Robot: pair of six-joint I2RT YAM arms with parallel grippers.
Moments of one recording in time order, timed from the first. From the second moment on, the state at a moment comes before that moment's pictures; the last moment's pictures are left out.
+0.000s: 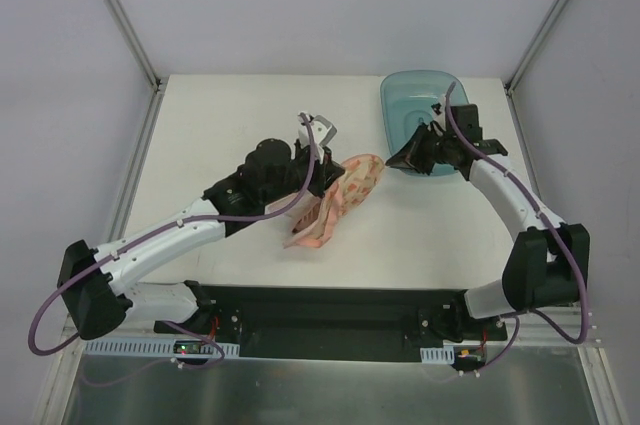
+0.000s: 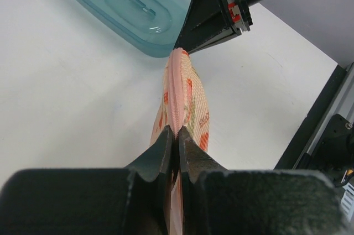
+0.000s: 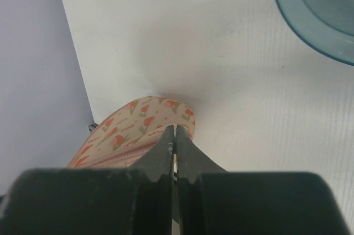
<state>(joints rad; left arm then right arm) -0.88 1.22 1.01 -0.03 0.06 -0.20 0.16 1.43 1.11 -0.49 -0.54 0.69</state>
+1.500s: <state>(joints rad) -0.63 1.47 1.16 -0.28 0.02 -0.04 0.39 1.29 1.16 -0.74 -0.08 0.52</state>
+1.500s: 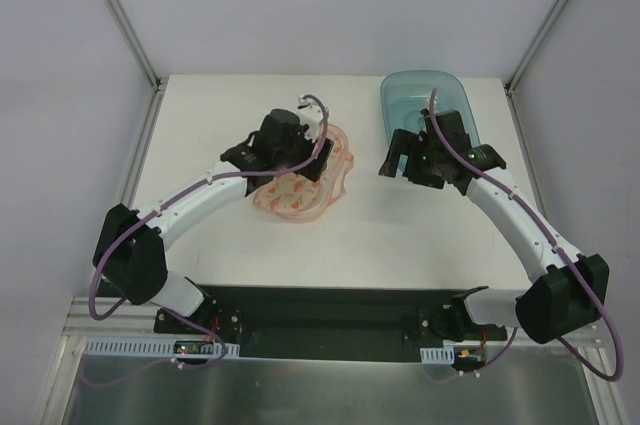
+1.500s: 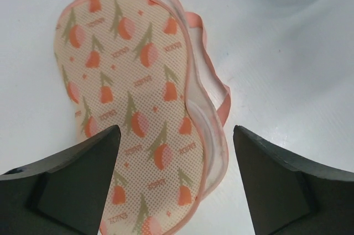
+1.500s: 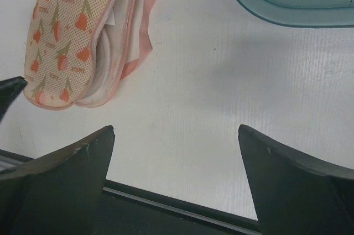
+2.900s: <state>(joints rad) -0.90 1.95 1.36 -0.35 -0.66 0.01 0.39 1.29 1.13 -0.76 -0.06 0.51</state>
